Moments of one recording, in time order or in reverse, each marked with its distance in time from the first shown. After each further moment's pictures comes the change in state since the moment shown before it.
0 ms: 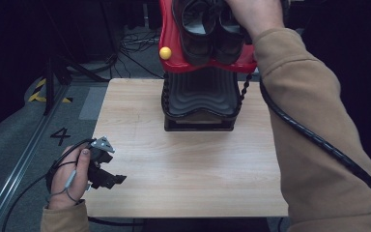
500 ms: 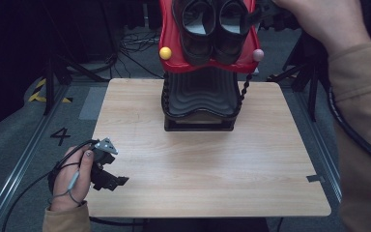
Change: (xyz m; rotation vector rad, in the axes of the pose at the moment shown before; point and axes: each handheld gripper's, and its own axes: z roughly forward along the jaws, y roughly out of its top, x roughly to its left) left arm -0.006 0.003 -0.001 0.010 0.009 0.013; right arm -0.053 -0.043 -0.083 -0.008 0.092 -0.184
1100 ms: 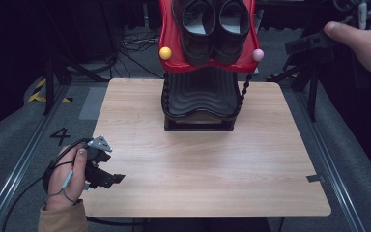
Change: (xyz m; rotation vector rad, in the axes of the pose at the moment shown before) left arm 0.007 -0.004 -0.005 -0.020 0.005 -0.025; right arm -0.043 -0.073 -0.043 -0.009 0.012 -0.078
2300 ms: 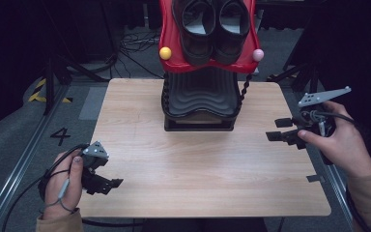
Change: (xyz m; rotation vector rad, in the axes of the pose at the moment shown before) left arm -0.009 -0.014 -0.004 -0.039 0.023 -0.006; right arm -0.012 -0.176 0.101 0.048 0.227 -0.152
